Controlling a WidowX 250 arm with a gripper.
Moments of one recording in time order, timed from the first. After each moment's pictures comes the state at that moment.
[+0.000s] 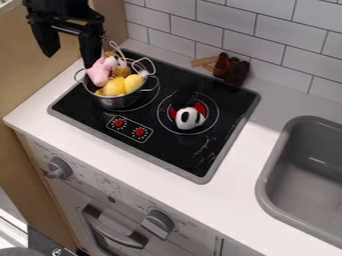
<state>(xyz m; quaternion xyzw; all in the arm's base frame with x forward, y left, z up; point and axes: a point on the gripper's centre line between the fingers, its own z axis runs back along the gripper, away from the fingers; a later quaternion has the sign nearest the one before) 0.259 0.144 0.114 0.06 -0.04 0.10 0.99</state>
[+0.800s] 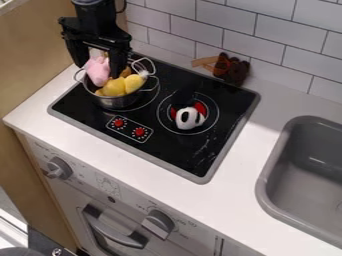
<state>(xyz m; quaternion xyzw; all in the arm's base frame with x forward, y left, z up) 0.301 0.146 0.073 0.06 -0.07 0.08 0.99</state>
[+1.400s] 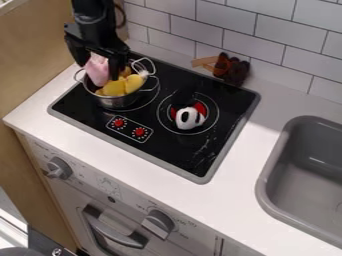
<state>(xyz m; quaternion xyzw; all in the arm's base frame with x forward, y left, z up) 0.320 0.156 0.053 0.11 -0.14 0.06 0.98</state>
